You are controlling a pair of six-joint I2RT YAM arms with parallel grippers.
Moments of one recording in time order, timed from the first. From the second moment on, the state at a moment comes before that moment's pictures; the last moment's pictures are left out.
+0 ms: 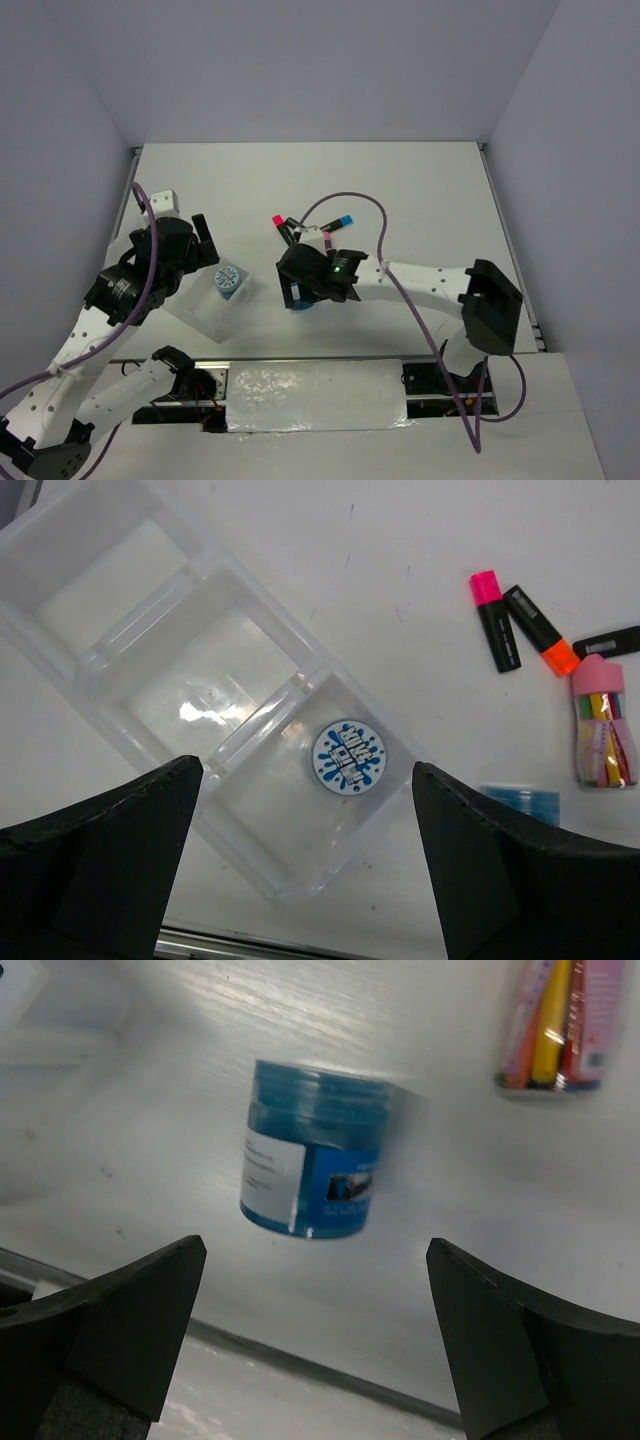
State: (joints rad) left arm -0.48 0.80 1.06 -0.93 -0.54 -0.56; right arm 1.12 1.57 1.17 -0.63 0.34 0.78
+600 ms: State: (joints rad) left arm -0.48 0.73 0.99 -0.93 -0.55 -0.53; right arm 1.13 1.88 1.28 -0.59 0.37 0.82
